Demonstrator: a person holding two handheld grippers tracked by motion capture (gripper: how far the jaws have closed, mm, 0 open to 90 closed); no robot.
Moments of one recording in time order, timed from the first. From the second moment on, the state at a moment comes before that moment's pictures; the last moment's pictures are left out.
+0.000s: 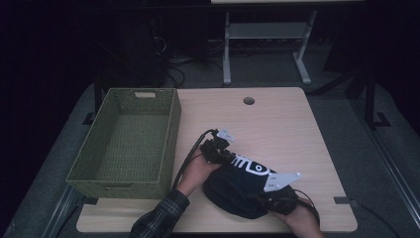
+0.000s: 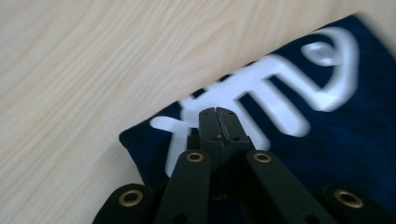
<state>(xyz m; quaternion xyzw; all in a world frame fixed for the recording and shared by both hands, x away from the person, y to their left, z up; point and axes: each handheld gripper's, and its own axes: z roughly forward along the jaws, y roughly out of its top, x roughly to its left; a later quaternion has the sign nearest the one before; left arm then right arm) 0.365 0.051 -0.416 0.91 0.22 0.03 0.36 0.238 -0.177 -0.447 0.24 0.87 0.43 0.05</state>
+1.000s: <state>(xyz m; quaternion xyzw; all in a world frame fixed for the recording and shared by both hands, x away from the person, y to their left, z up) 0.333 0.077 -0.423 0.91 0.25 0.00 0.34 0.250 -0.218 -0.450 0.33 0.84 0.41 0.11</state>
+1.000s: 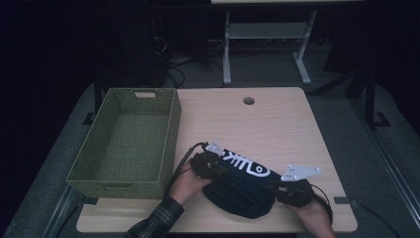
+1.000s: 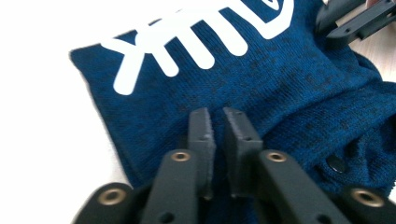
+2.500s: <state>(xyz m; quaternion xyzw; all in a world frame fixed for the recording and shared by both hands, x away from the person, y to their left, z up) 0.357 0.081 -0.455 0.90 0.30 -0.03 0.32 0.260 -0.291 -0.483 0.46 0.80 0.34 0.18</state>
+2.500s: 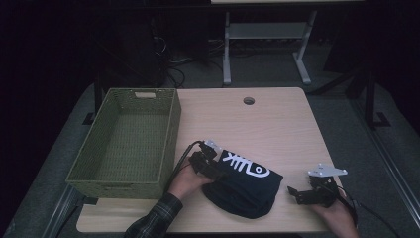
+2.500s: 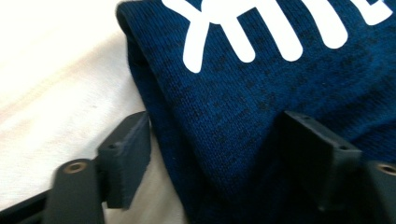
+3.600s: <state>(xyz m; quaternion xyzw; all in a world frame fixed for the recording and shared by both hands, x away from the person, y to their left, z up) 0.362 0.080 -0.442 0.89 0.28 -0.11 0.33 0.260 -0.290 -0.483 0.46 0.80 0.34 0.18</state>
